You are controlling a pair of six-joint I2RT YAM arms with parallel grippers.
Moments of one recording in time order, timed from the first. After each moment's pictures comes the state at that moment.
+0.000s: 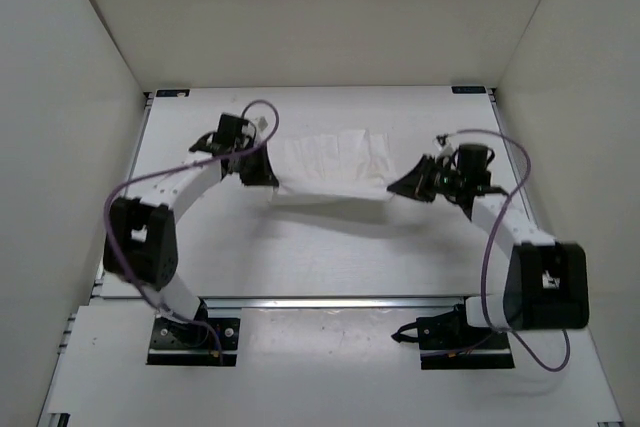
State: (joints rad) left arm -0.29 1.53 1.05 -0.49 0.33 -0.37; right arm 0.02 1.25 0.61 -0.03 -0.80 0.62
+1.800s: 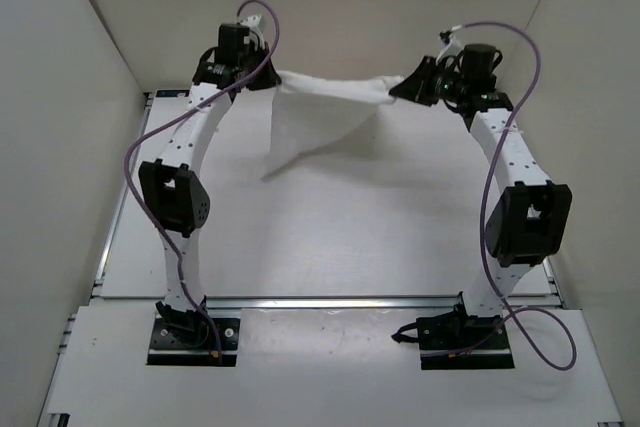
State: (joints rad) left arm -0.23 2.07 2.07 -0.66 0.21 -0.33; right arm 0.03 1.76 1.54 -0.25 -0.75 0.43
